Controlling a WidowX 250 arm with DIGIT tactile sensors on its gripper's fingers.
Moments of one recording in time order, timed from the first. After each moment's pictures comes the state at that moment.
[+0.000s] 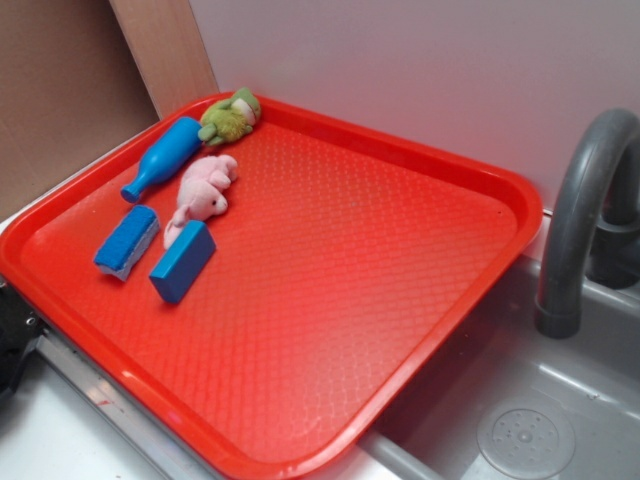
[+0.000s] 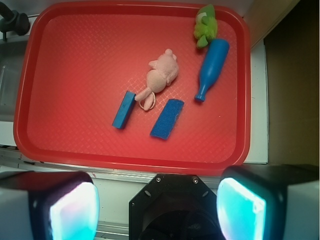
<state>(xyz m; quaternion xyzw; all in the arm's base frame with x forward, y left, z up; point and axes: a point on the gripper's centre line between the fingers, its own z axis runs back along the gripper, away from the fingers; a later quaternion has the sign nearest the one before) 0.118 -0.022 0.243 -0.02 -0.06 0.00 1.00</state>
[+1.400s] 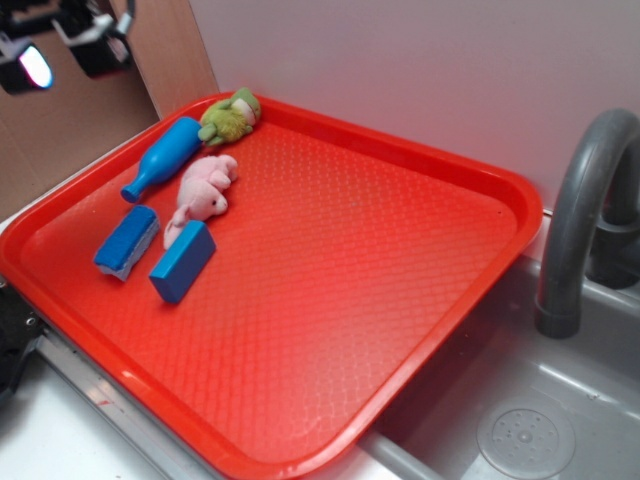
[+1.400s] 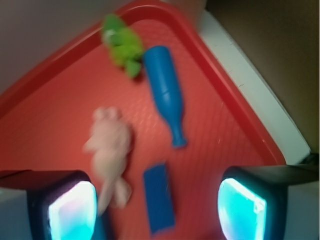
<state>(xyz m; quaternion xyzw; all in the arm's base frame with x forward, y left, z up) 0.209 0.040 0.137 -0.02 -0.06 0.35 0.93</state>
